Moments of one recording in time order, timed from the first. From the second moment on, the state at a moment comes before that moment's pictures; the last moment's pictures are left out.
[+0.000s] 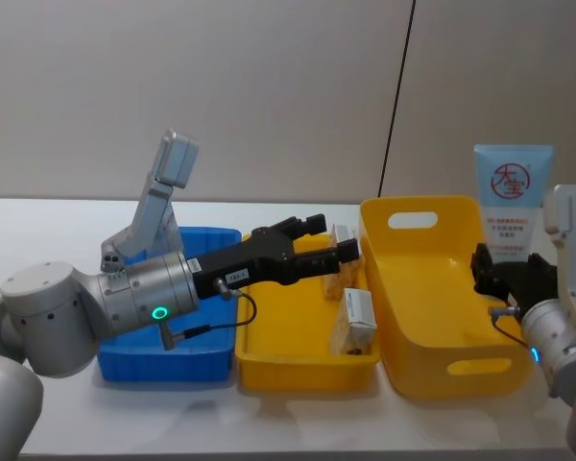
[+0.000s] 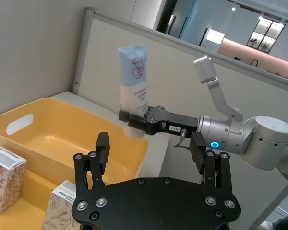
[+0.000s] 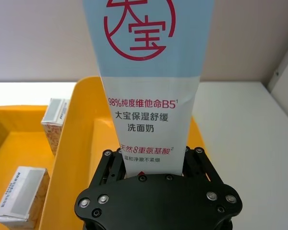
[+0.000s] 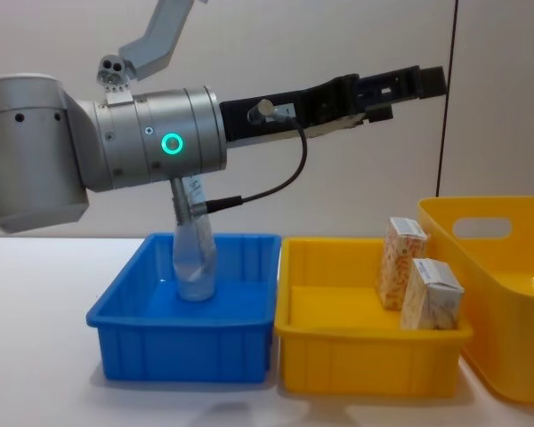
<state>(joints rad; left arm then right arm) -0.71 0.15 0.48 -1.12 -0.68 0.25 -0.95 0.23 0.20 -0.08 -1.65 0.18 0.44 -0.12</state>
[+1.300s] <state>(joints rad) -0.71 0.15 0.48 -1.12 -0.68 0.25 -0.95 0.26 0.14 -0.06 -1.59 0.18 0.51 -0.16</state>
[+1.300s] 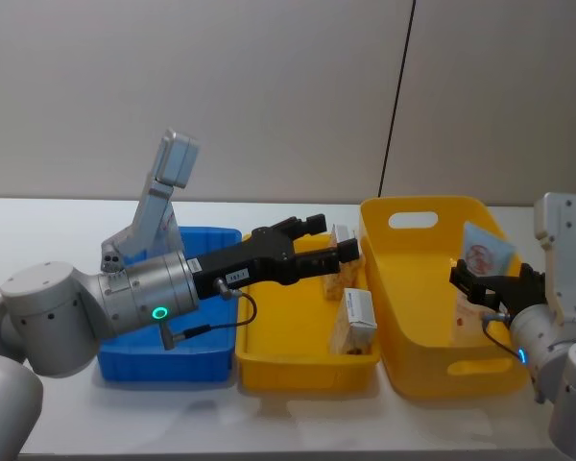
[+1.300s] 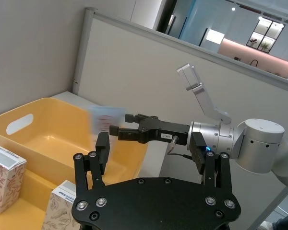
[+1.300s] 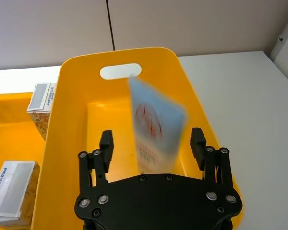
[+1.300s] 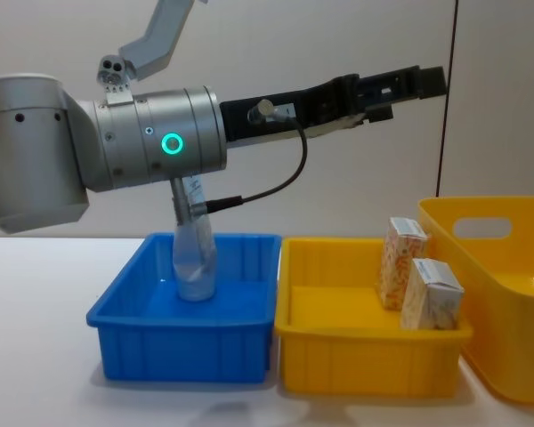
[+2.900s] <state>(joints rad) -0.69 0.16 0.48 -1.14 -0.66 0.25 -0.92 0.16 0.19 -0.03 -1.74 0.32 0.35 0.08</state>
